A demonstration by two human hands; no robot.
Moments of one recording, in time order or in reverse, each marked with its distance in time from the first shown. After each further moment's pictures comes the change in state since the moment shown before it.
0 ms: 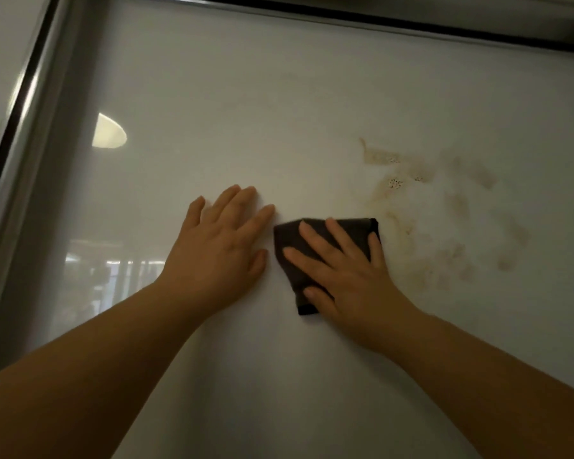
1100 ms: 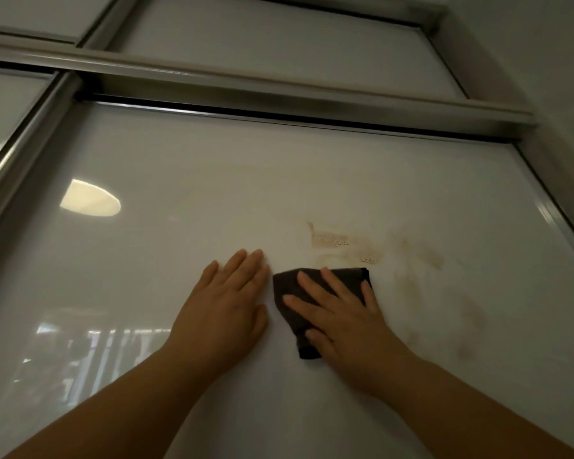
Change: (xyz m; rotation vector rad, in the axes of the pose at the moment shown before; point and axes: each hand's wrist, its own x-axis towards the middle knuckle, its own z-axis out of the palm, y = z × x) left_hand 0.069 0.056 0.014 -0.032 0.104 -0.002; right_hand 0.013 0.088 -0.027 0.023 -0.084 0.077
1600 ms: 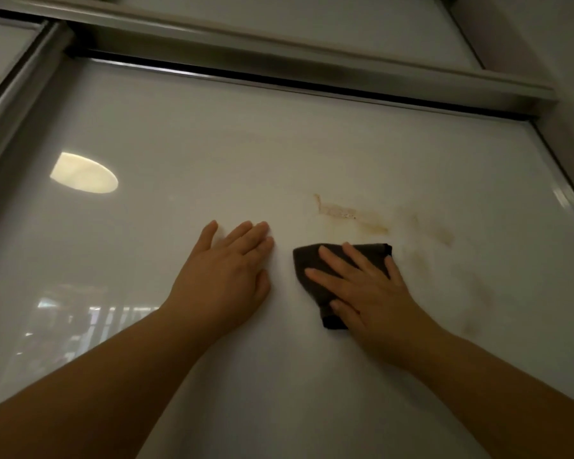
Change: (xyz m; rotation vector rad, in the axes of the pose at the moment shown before) left_hand 0.005 -0.004 -0.006 0.061 0.024 0.055; right_hand -0.011 0.018 -0.003 -0.021 -0.019 0.042
